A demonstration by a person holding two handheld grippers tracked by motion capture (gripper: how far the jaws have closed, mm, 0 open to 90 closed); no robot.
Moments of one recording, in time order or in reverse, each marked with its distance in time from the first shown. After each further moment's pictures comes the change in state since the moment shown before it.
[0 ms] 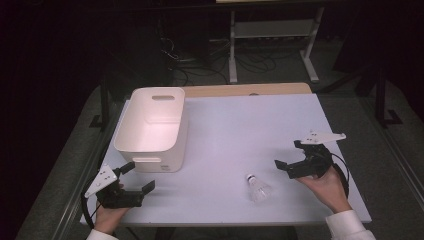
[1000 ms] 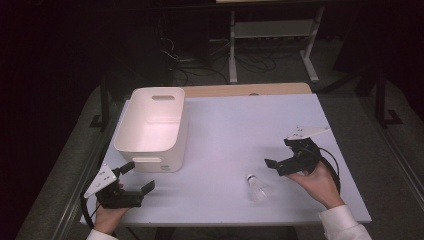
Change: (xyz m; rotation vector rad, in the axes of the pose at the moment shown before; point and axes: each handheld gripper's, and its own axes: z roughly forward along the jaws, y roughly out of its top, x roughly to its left) left arm -0.001 0.000 -0.001 -0.009 -0.005 -0.003; right arm 0.018 0.024 0.013 0.068 0.020 -0.007
